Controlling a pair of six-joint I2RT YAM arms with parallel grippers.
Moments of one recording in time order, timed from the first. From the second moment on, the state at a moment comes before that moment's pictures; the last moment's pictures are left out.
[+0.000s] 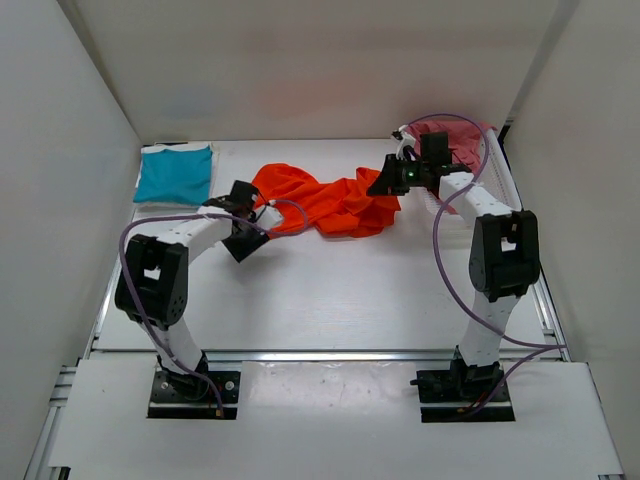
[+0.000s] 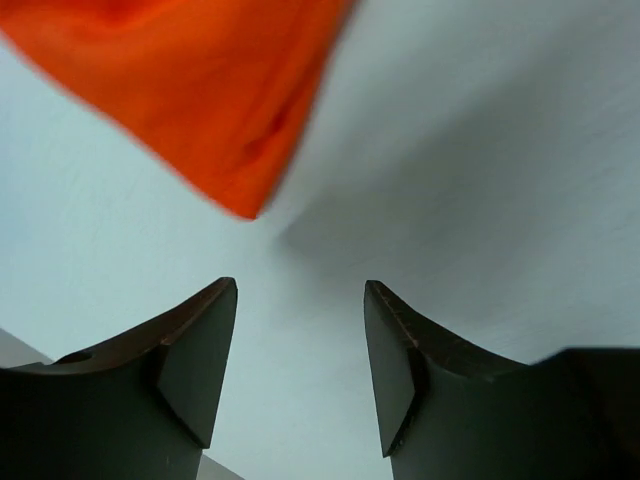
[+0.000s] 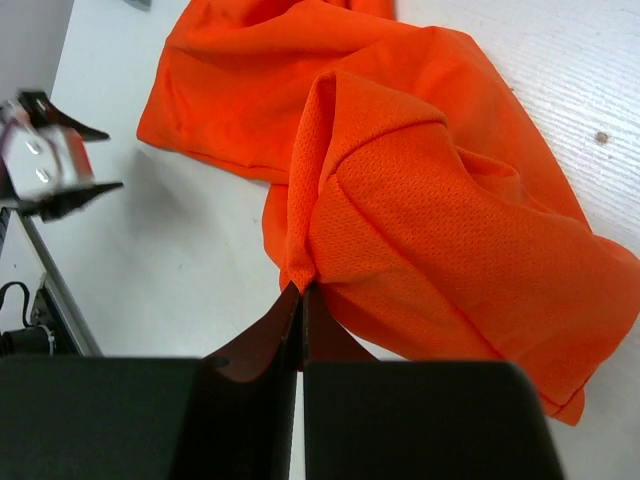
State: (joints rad) left arm -0.27 1.74 1.17 -0.65 -0.13 0.62; right arm 0.19 1.94 1.50 -0.30 -0.75 0.18
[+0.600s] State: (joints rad) left arm -0.30 1.87 1.17 -0.44 -0.22 0.72; right arm 0.20 1.92 1.46 -0.30 -0.75 0.15
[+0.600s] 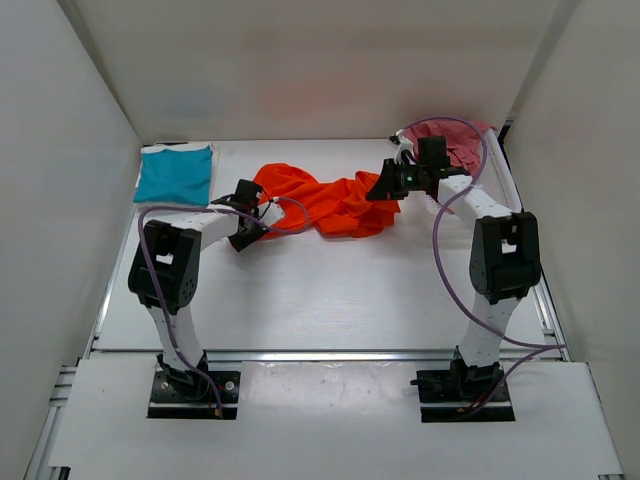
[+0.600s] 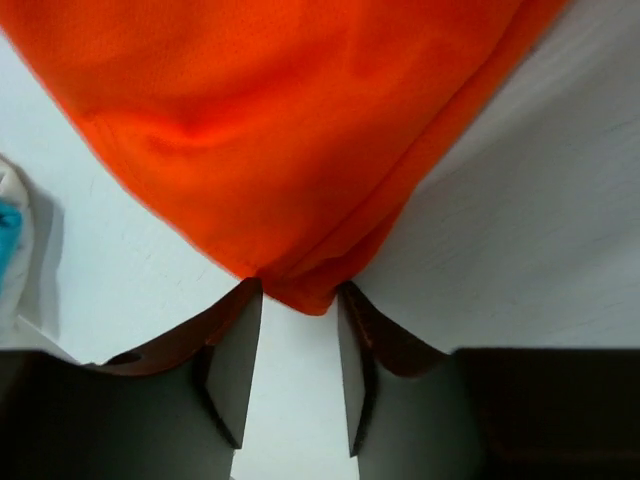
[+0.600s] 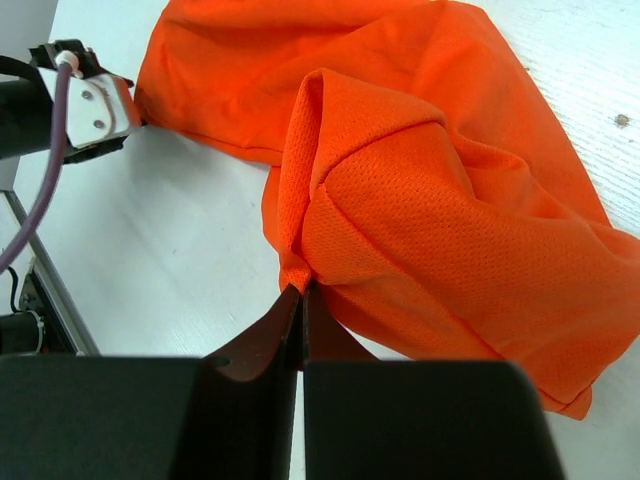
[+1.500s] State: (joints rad) left arm -0.05 1.42 1.64 -0.48 0.01 0.53; right arm 0.09 1.62 1.78 -0.49 -0.51 -0.07
